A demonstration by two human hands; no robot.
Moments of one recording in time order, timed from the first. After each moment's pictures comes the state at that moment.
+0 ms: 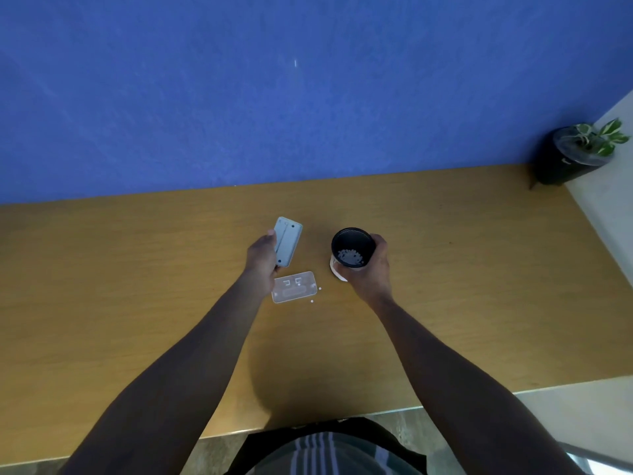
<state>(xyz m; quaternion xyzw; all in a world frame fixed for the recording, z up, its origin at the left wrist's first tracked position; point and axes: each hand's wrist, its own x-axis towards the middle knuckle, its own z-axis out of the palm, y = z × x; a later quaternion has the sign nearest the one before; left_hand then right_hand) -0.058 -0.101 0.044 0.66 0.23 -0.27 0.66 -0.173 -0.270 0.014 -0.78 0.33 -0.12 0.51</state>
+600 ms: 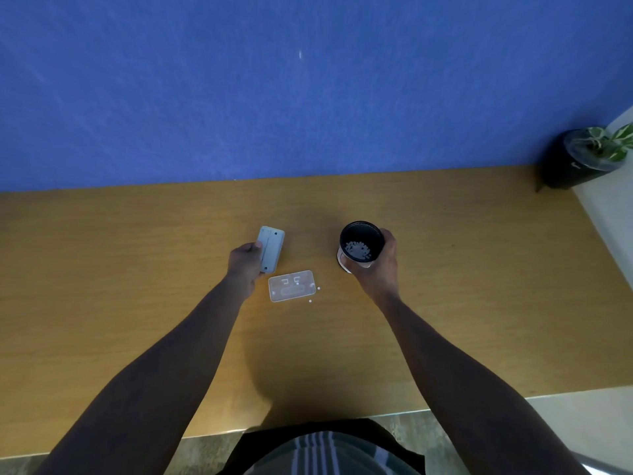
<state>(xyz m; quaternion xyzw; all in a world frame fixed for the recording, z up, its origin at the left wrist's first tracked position) -0.043 -0.073 0.014 0.72 0.25 -0.24 0.60 -0.169 -0.291 0.001 -0.80 0.30 -0.14 0.50</state>
